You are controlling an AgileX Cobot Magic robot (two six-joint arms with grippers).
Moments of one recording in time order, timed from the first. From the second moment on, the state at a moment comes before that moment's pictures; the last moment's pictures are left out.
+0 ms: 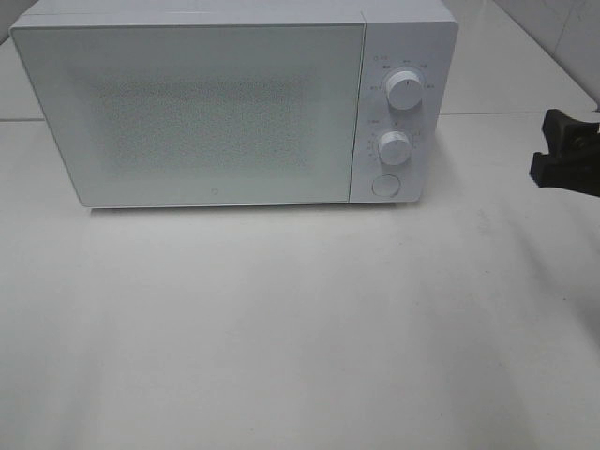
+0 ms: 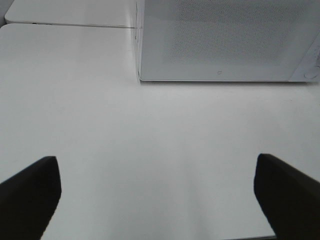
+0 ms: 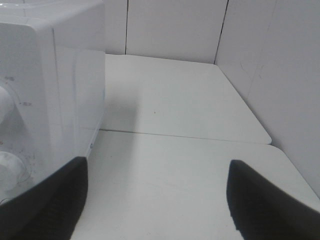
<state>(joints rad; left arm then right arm) 0.00 0.00 -0.52 -0.17 1.07 0.06 0.21 1.37 -0.25 0.32 -1.02 -0.28</state>
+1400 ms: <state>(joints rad) 0.00 0.00 -0.52 -0.17 1.07 0.06 0.85 1.72 -0.44 0.92 -1.21 -0.40</state>
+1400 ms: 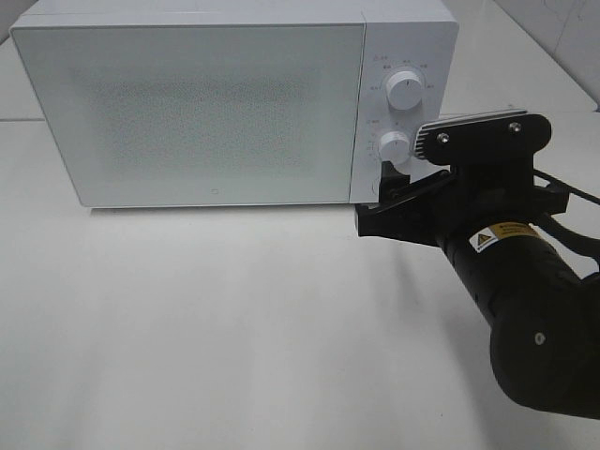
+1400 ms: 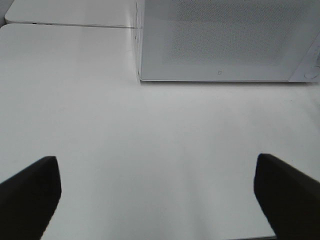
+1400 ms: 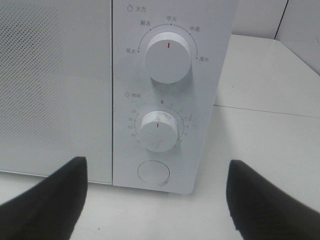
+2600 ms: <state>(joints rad) 0.00 0.00 -0.52 -0.17 1.07 0.06 0.66 1.98 -0.70 0.78 -1.20 -0.32</state>
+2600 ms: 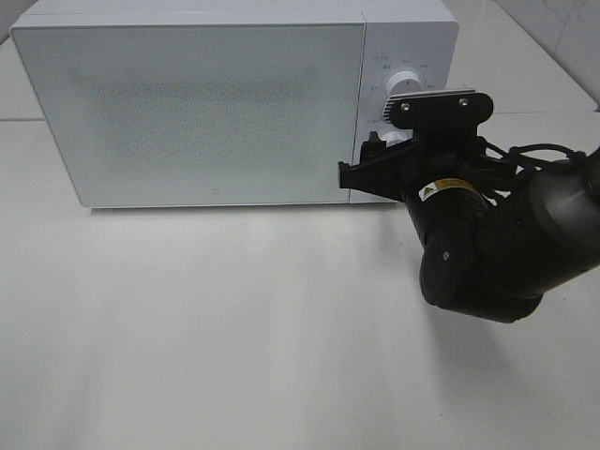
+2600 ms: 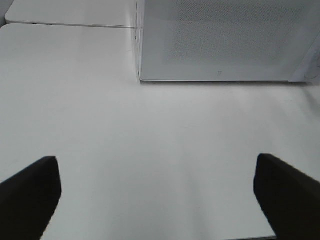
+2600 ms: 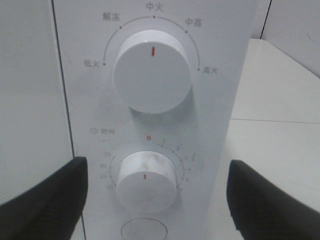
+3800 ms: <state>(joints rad) 0.00 0.00 -0.52 -0.17 1.07 0.06 0.59 2.09 -0.80 0.70 -1.15 -0.24</state>
